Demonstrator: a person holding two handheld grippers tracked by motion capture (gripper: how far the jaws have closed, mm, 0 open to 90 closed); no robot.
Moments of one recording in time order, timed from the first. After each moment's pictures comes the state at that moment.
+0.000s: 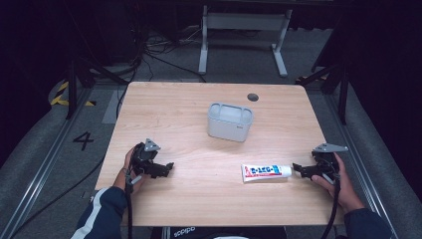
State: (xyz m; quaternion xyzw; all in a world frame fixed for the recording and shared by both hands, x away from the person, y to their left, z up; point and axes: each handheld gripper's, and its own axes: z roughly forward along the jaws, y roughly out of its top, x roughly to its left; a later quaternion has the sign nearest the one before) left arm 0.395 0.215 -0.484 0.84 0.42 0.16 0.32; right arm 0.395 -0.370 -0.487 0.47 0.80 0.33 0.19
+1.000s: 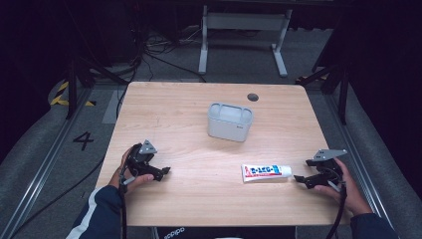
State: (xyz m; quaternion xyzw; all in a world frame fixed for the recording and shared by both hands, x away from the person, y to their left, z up) left arm 0.395 0.228 -0.483 0.86 0.36 0.13 0.33; right arm 0.372 -0.366 -0.473 0.36 0.87 0.30 0.13
